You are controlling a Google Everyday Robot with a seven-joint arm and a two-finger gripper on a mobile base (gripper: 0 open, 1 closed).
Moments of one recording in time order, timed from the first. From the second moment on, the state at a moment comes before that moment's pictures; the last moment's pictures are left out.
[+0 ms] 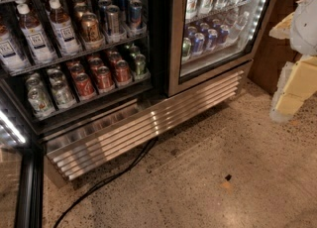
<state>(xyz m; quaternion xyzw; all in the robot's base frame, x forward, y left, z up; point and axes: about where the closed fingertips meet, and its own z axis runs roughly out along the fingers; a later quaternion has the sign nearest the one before) 0.439 -0.216 0.978 -0.60 0.78 -0.04 0.16</state>
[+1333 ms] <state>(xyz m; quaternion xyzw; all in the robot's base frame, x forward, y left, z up) 0.439 -0.216 0.978 -0.60 0.78 -0.04 0.16</state>
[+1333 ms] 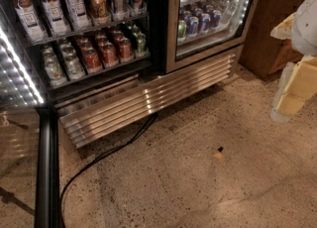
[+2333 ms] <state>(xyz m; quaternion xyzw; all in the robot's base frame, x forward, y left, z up) 0.439 -0.216 0.978 -0.60 0.78 -0.04 0.16</state>
